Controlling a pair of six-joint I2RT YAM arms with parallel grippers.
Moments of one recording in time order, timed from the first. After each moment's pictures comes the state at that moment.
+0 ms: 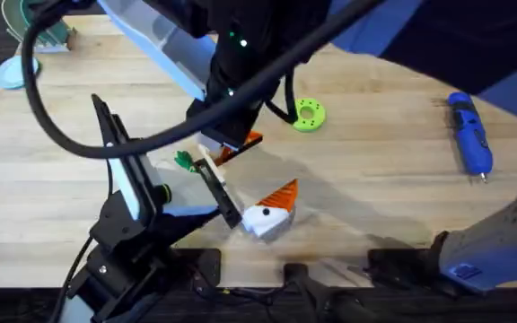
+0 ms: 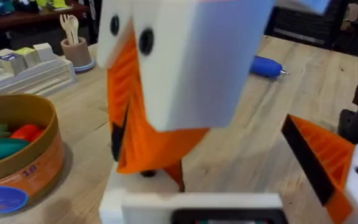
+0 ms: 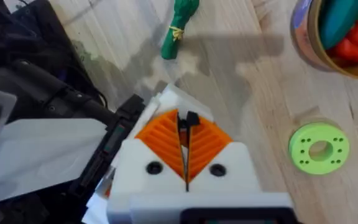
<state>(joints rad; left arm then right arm) -0.61 0.01 0.01 -0.05 0.38 -0.05 1.01 1.86 1.94 -1.32 -0.11 -0.11</state>
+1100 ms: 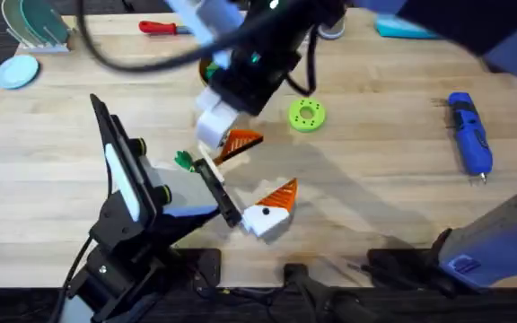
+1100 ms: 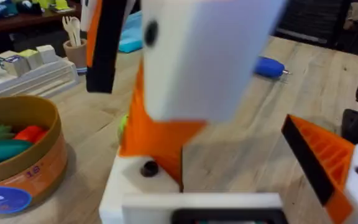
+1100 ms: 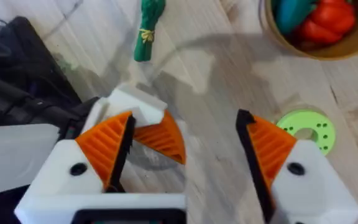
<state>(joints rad) -0.61 0.01 0.01 -0.05 0.38 -0.04 0.88 1.86 1.95 -1.32 -0.16 -0.10</state>
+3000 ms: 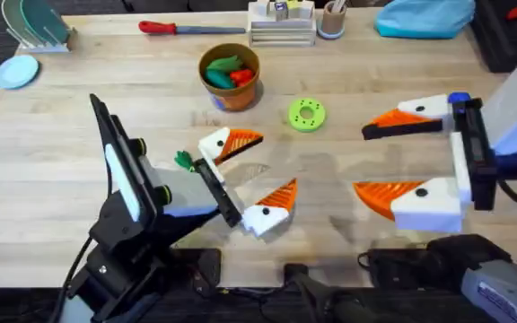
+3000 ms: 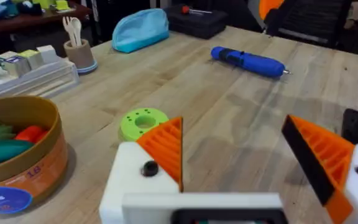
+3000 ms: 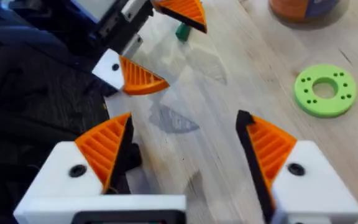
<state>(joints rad) -0.61 0.01 0.01 -0.05 0.38 -0.03 0.12 0.83 0.97 -1.24 -0.89 -0.68</state>
